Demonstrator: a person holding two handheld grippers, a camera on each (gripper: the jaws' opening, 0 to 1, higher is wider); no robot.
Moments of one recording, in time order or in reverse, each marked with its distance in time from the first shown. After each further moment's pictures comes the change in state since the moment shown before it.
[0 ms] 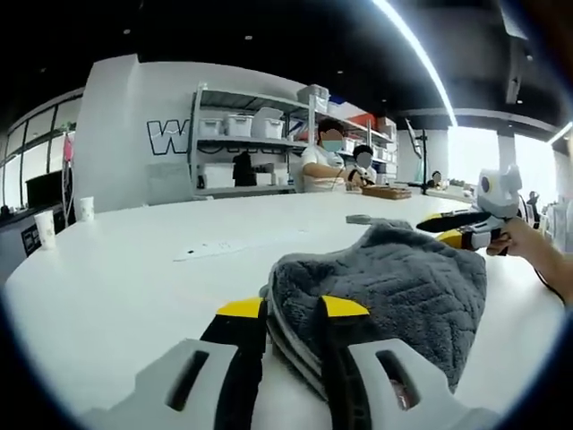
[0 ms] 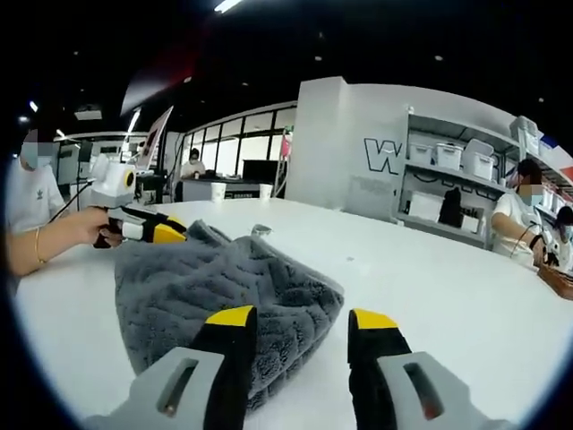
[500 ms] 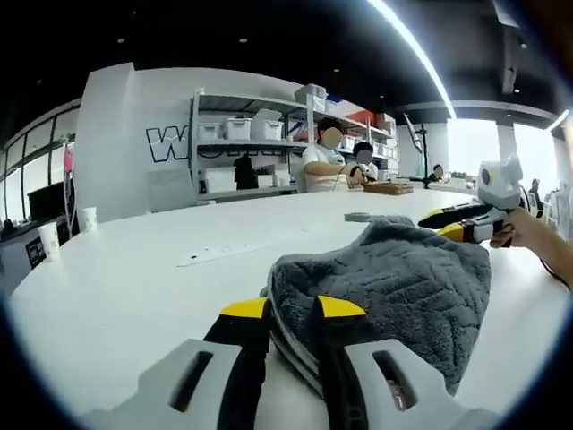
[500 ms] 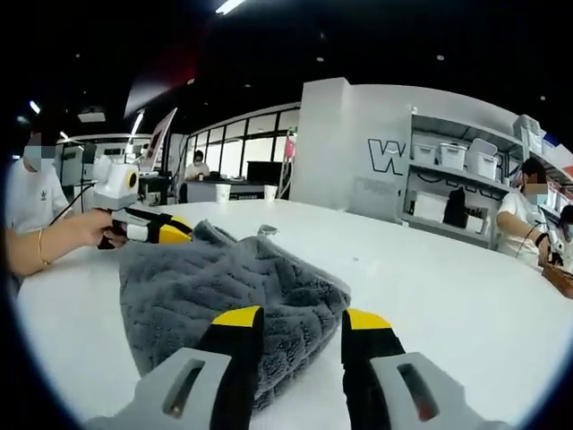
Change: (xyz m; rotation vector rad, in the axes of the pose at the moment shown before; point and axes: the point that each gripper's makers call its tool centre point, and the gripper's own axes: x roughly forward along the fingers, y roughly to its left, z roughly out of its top) left arm -0.001 -0.003 0.003 0.075 -0.006 0.029; right arm 0.003 0.003 -0.001 0.016 -0.008 0.030
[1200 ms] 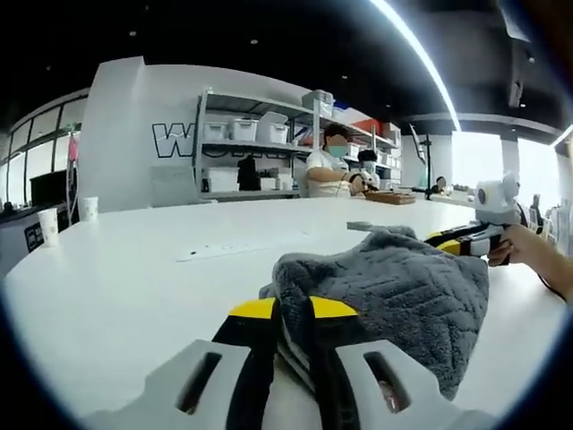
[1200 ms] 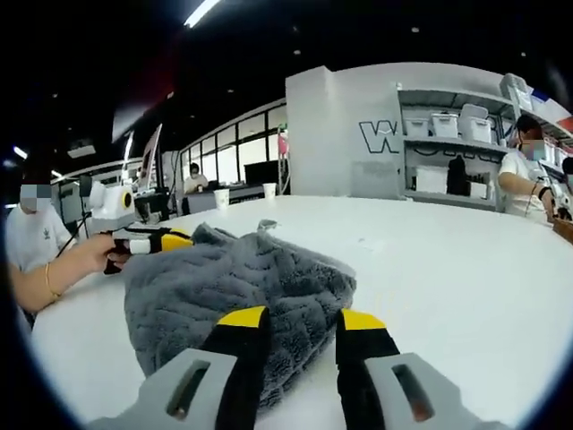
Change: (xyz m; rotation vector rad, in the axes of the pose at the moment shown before) left arm 0.001 0.003 -0.001 -0.061 -0.025 0.009; right arm 0.004 0.002 -0.014 0.141 0.025 0.029
